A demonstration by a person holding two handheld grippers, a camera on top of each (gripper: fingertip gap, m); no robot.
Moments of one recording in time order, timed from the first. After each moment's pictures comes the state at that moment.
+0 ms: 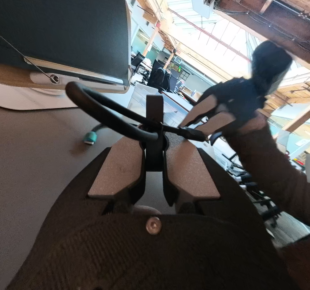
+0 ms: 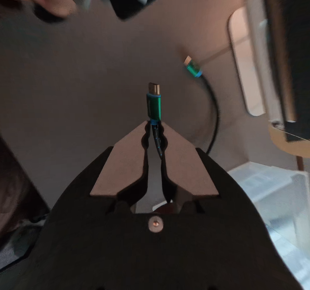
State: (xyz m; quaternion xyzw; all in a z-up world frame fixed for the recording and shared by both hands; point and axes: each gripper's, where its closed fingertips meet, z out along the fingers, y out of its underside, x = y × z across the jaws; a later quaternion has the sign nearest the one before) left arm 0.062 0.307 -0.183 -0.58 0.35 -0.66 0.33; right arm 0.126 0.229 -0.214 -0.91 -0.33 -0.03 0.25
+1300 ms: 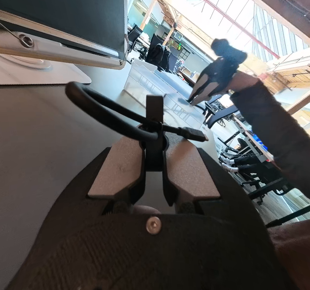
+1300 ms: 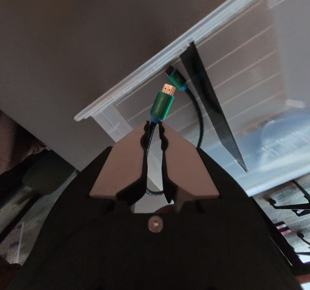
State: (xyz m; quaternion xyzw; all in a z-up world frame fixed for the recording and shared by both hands) left arm 0.080 0.288 -0.213 -0.60 0.39 -0.64 0.27; right arm 0.323 0.109 -0.238 -0.98 -0.21 0.00 0.05
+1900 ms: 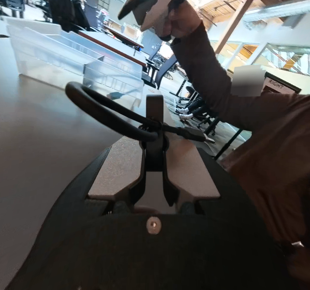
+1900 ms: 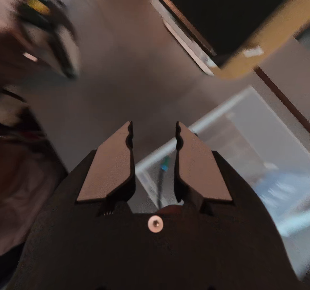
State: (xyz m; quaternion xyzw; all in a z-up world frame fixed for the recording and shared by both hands) left arm 0.071 0.185 -0.202 -0.43 0.56 -0.68 0.16; right arm 0.253 0.155 -0.128 -0.91 -0.19 0.07 0.36
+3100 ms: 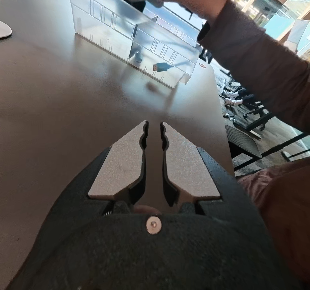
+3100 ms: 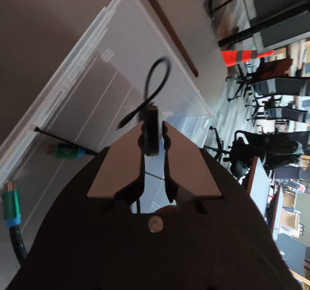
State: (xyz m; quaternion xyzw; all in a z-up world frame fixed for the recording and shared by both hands) left arm 0.101 0.213 -0.256 -0.57 0.58 -0.56 0.20; right arm 0.435 0.197 -0.218 -0.91 -0.07 -0.34 0.21
